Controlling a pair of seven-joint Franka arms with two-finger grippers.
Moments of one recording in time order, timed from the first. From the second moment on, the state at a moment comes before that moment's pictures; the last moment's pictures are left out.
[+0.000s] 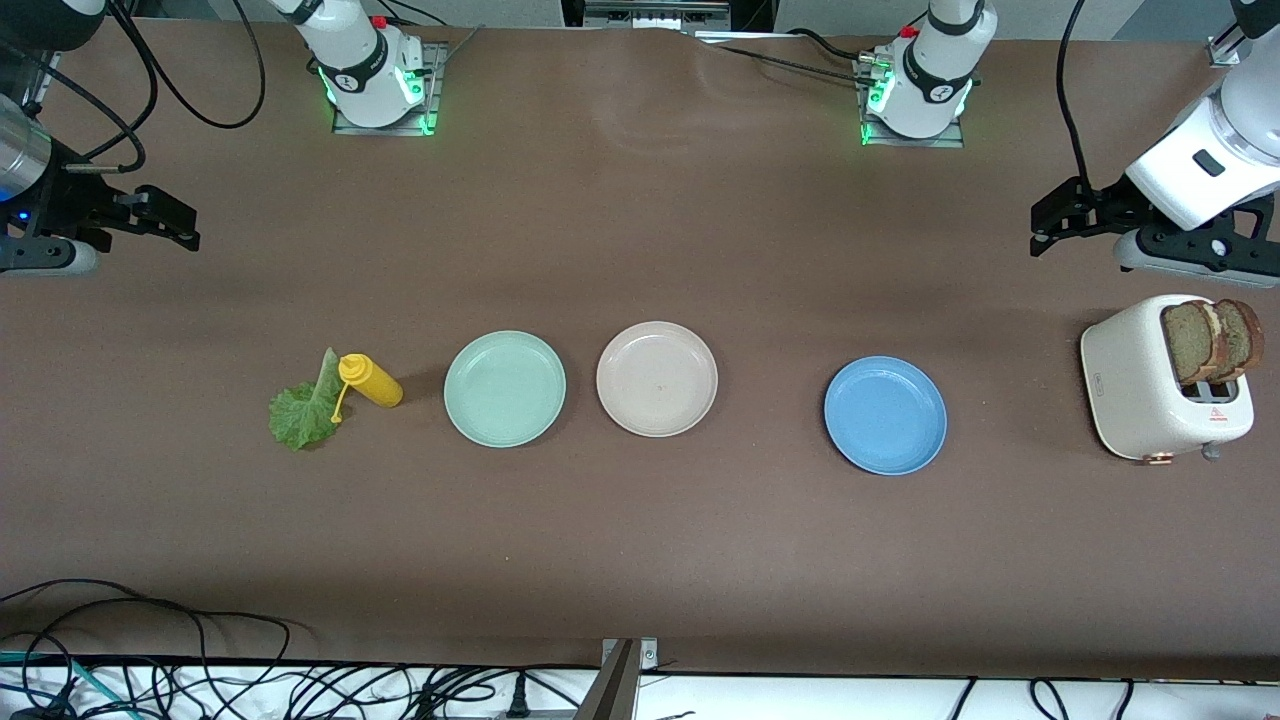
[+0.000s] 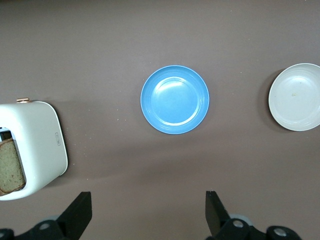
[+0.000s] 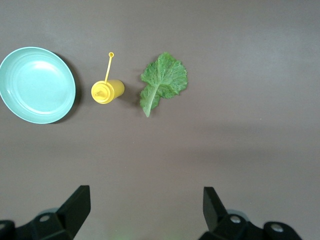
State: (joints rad) left arm -0.05 0.02 -0.05 -1.57 -0.01 1.57 0.06; right arm 0.01 0.01 0.01 -1.65 -0.05 1.58 -0.02
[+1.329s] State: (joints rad) left arm -0.05 0.02 -0.05 -1.57 -0.01 1.57 0.06; right arm 0.01 0.02 0.00 -1.66 -0.05 1.58 -0.06
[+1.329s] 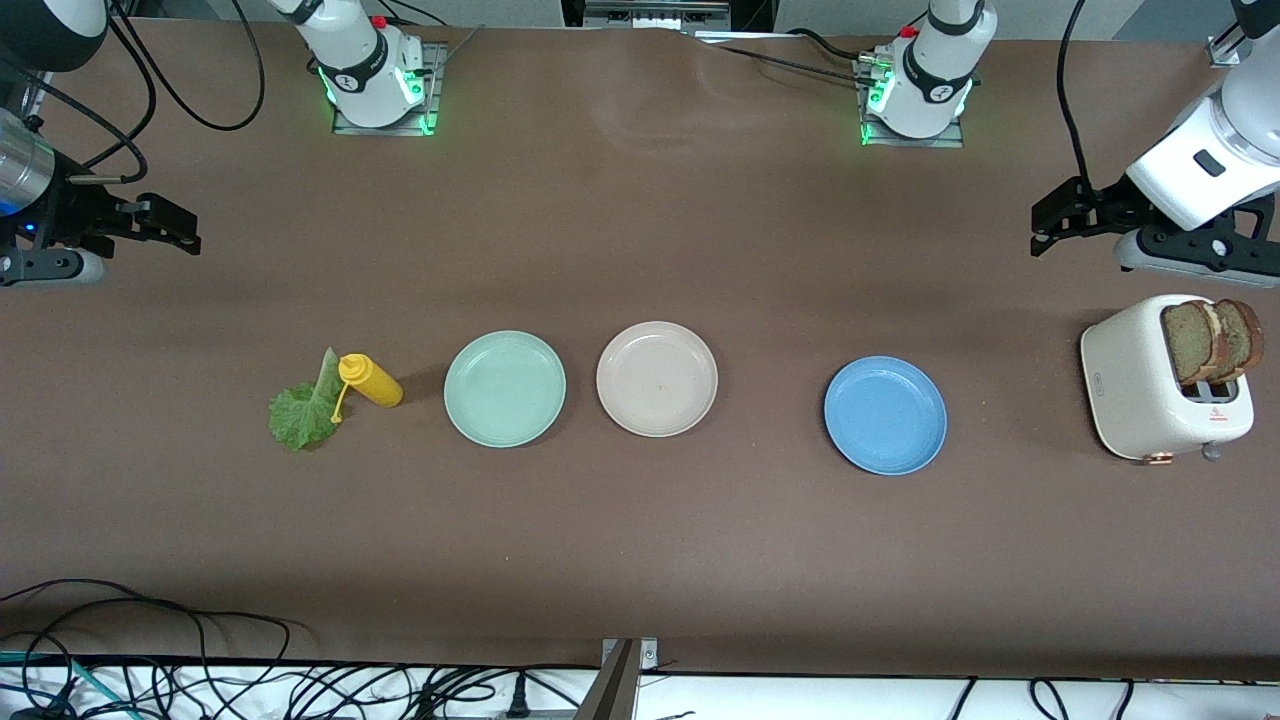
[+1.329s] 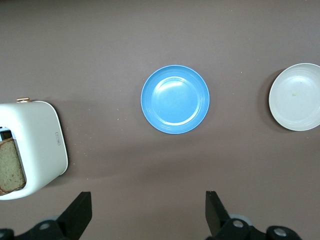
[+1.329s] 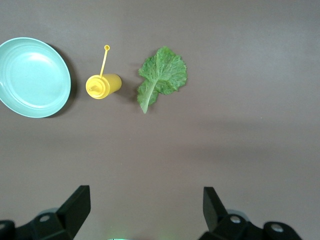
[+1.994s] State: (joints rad) left arm -0.05 0.02 -0.05 -1.57 -0.01 1.57 0.06; right arm 0.01 0.03 0.00 -1.66 -0.05 1.58 -0.06
